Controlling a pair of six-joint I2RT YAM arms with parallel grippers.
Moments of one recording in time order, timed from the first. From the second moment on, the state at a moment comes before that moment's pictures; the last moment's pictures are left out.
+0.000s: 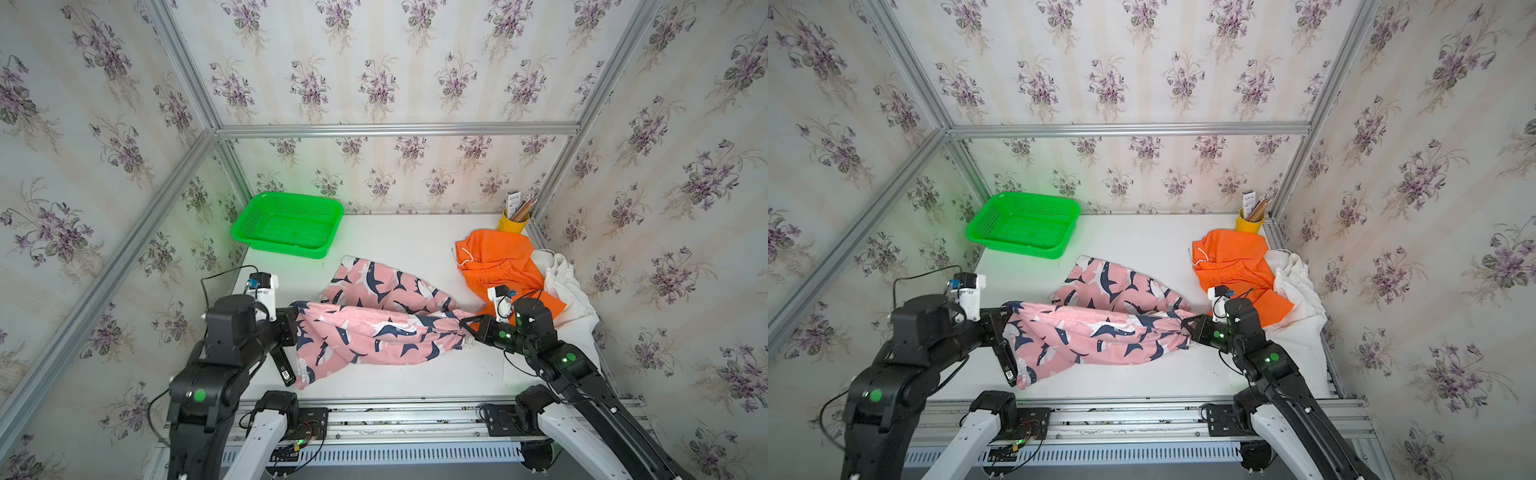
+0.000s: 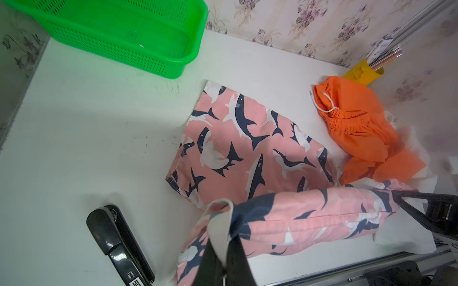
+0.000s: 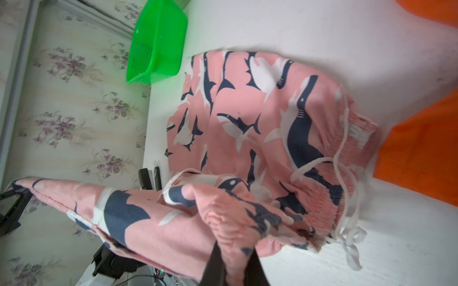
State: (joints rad) left arm -0.08 0.72 1.11 -1.10 0.18 -0.27; right arm 0.41 0.68 0.51 -0.51 -0.35 0.79
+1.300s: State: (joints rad) left arm -0.24 1.89 1.75 -0.99 0.09 -0.24; right arm 0.41 1.31 0.51 -0.14 0.19 0.87
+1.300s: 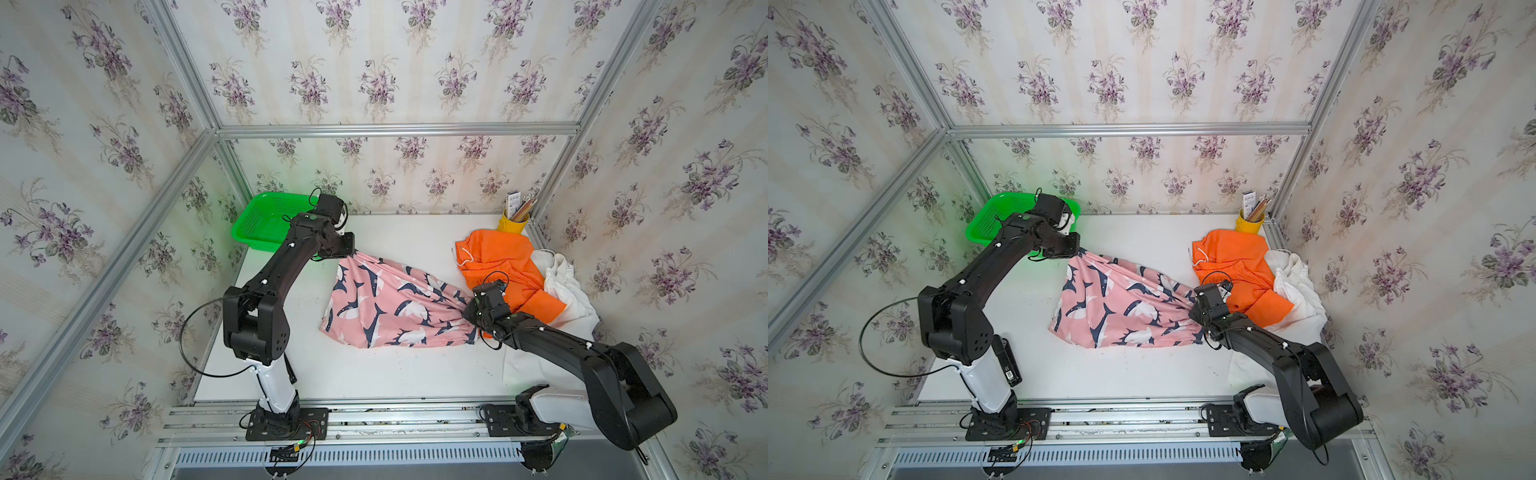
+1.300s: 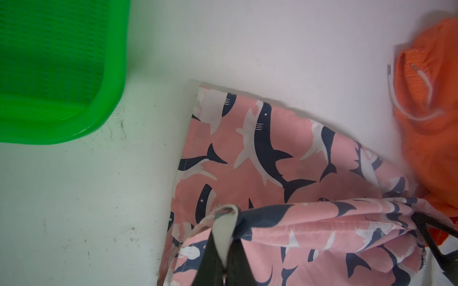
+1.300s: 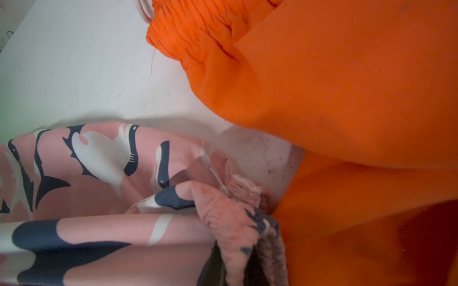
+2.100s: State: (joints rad) left arm -0.53 1.62 1.41 -1.03 0.00 -0.31; right arm 0.43 1.45 0.93 -0.37 -0.07 0.44
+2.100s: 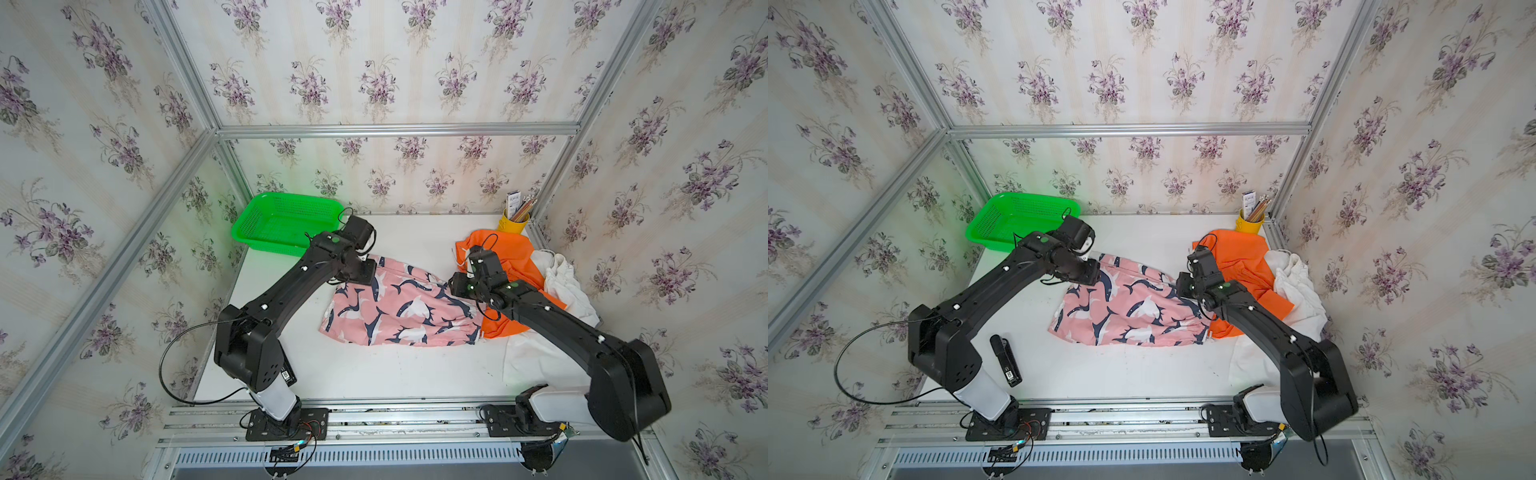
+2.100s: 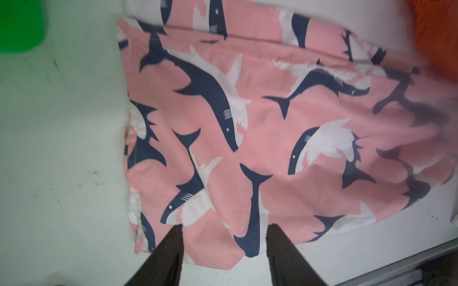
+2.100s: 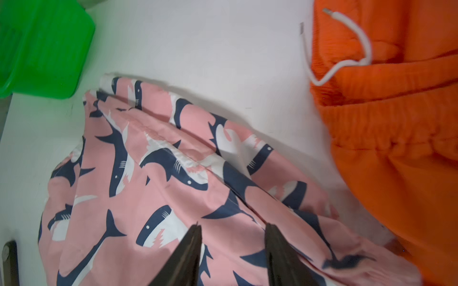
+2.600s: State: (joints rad) left arm -0.46 1.80 1.18 -0.86 0.05 -0.42; right arm 0.43 1.72 0.91 -0.35 -0.25 0.33
